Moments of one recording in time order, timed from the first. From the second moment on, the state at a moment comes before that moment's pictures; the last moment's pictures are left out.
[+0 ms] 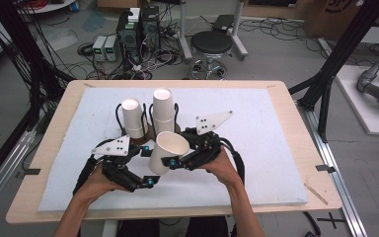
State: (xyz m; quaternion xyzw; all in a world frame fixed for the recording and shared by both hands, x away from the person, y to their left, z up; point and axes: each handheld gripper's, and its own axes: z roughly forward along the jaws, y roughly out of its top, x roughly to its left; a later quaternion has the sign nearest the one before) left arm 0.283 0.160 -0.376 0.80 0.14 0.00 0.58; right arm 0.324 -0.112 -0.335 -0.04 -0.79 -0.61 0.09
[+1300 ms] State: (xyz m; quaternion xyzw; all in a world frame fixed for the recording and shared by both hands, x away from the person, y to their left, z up) left arm 0.280 0.246 -0.440 0.76 0.30 0.13 0.56; right arm 0.327 -0.139 -0.335 -0.09 -0.79 -0.60 0.04
